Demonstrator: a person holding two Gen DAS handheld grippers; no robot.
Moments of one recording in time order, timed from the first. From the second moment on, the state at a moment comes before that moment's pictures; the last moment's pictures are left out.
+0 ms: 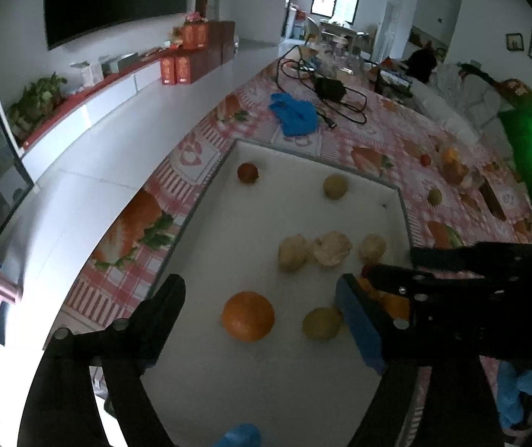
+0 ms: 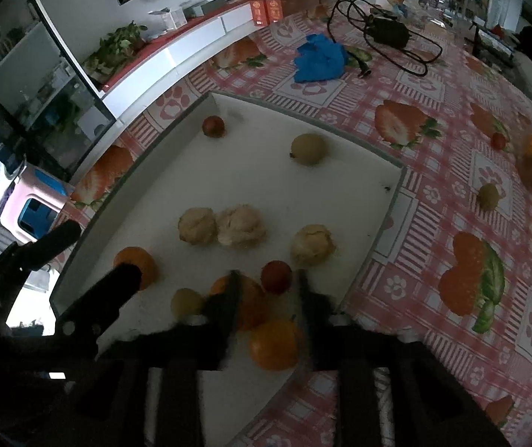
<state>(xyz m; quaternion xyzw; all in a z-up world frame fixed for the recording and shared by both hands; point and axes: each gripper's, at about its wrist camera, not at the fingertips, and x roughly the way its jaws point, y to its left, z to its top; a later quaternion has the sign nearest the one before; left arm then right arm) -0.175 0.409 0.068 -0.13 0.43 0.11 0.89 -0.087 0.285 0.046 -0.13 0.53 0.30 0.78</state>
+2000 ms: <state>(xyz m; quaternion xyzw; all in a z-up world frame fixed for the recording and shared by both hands) -0.217 0.360 0.077 -0.02 0.46 0.13 0.88 -0.142 0.264 0.085 -0.21 0.47 0.30 0.81</state>
